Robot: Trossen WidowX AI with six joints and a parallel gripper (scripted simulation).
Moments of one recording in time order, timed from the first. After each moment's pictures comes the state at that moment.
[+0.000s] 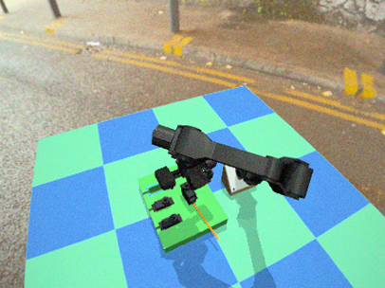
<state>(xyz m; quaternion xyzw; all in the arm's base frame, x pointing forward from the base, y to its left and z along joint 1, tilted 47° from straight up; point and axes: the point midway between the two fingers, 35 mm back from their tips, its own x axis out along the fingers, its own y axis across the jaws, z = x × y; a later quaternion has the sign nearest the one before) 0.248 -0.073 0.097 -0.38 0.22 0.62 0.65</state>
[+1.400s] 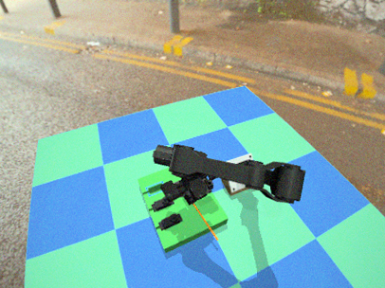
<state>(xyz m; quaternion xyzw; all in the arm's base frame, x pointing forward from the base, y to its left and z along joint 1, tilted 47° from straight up) 0.234 -0.018 0.052 -0.32 0.21 0.67 0.64</state>
